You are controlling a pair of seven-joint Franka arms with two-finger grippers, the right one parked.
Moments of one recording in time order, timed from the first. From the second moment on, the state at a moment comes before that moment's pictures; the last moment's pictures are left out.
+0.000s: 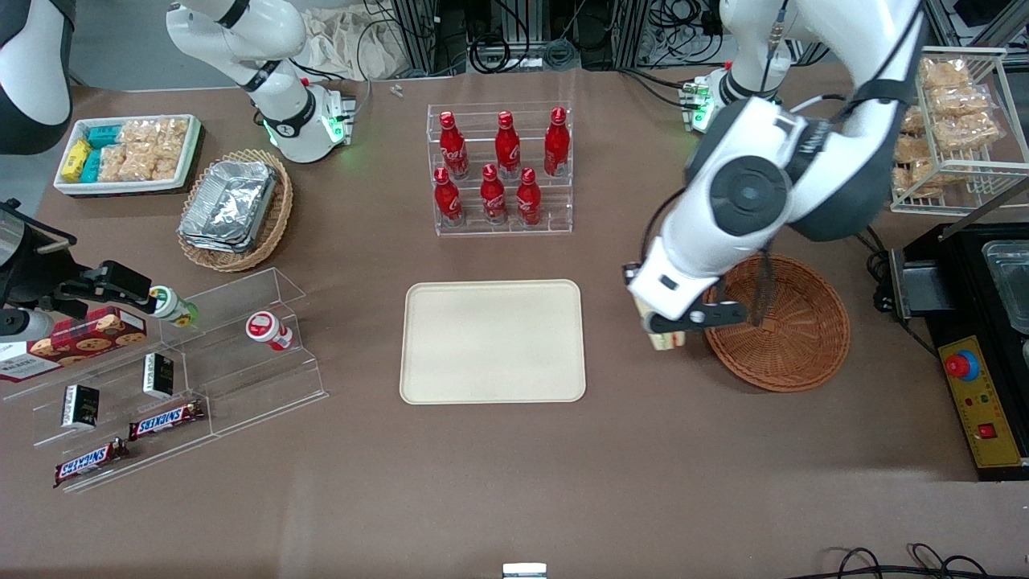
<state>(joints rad) -0.24 0.39 -0.35 -1.42 0.04 1.68 -0.65</state>
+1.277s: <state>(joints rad) -0.39 0.77 -0.35 -1.42 0.08 2.08 -0.62</state>
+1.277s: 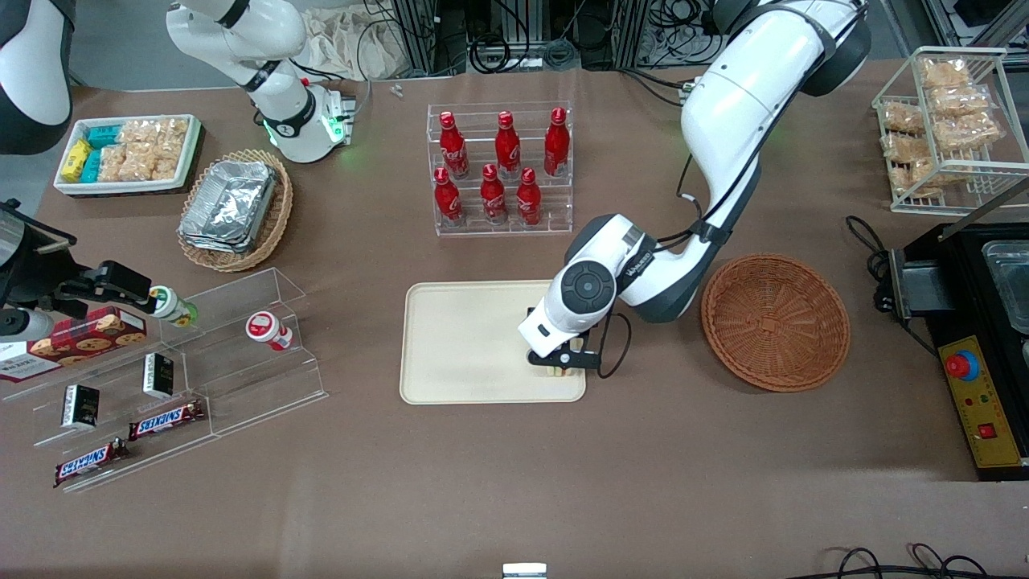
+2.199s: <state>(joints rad) -0.27 0.55 -0.34 -1.36 0.05 1.64 -0.65</state>
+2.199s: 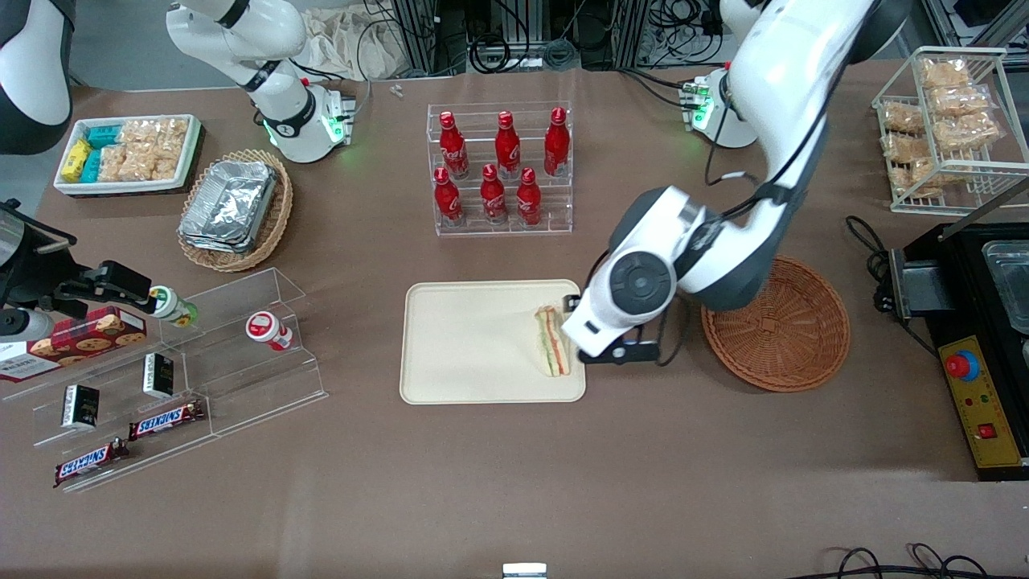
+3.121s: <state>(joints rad) 0.08 0.28 -0.32 -1.36 0.13 1.39 -0.07</state>
